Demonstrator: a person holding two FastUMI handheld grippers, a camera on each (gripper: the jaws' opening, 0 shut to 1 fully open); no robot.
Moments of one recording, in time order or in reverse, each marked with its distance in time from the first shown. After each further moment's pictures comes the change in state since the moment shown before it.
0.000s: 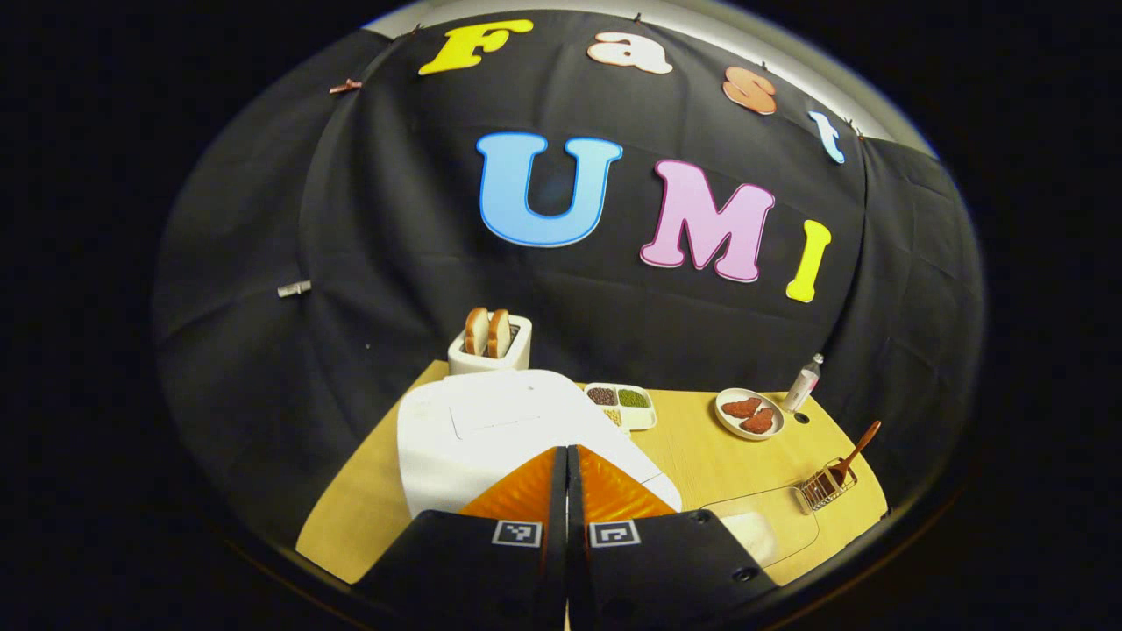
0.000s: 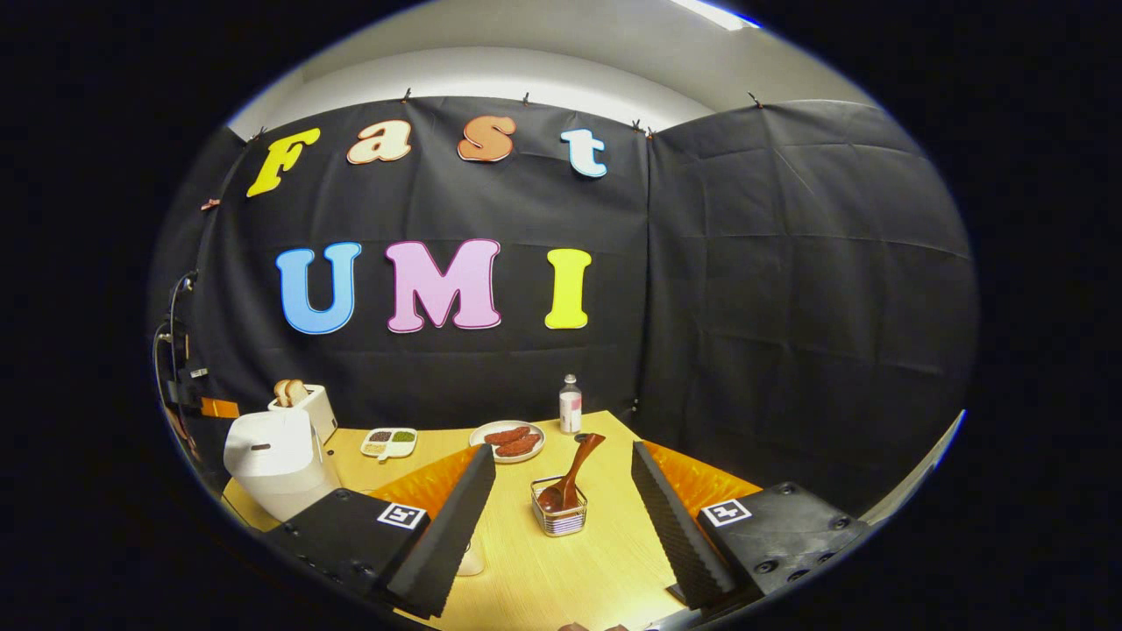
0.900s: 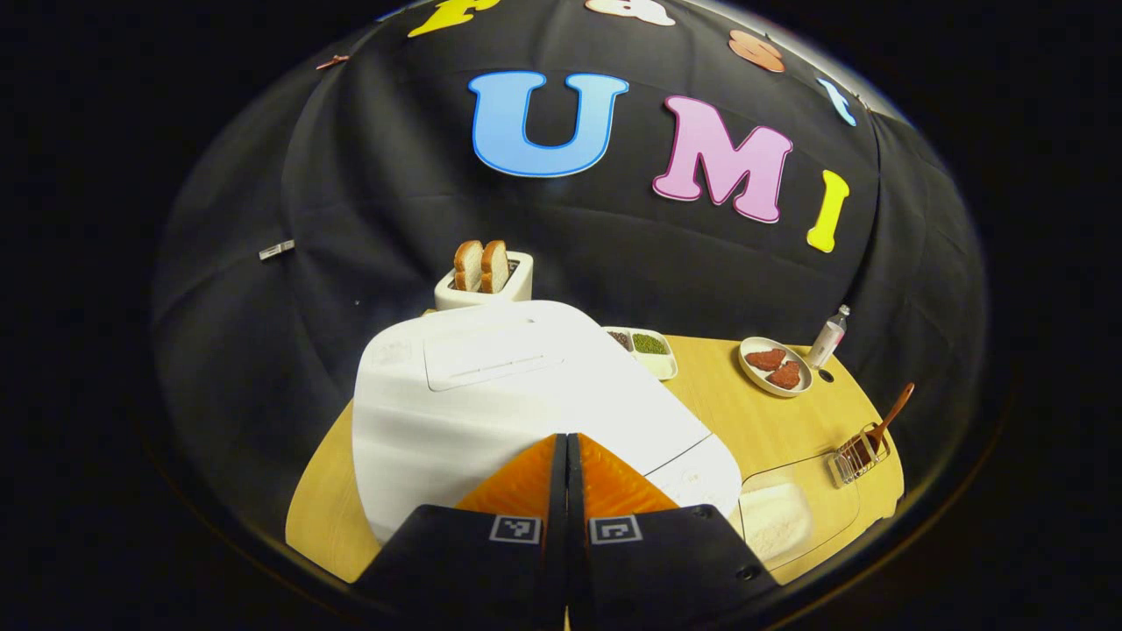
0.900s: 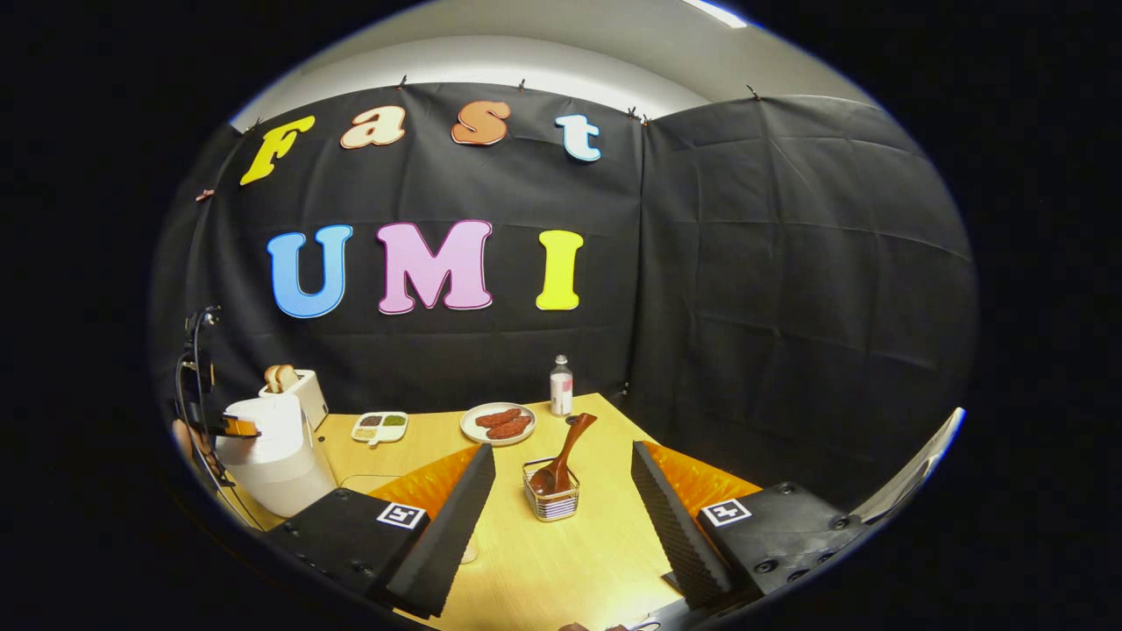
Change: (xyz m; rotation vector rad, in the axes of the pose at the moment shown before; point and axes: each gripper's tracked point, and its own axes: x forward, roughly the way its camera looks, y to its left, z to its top) left arm 0.048 0.010 -0.054 0.023 0.113 0.020; right arm -0.004 0.009 -0.023 0.001 0.055 -0.009
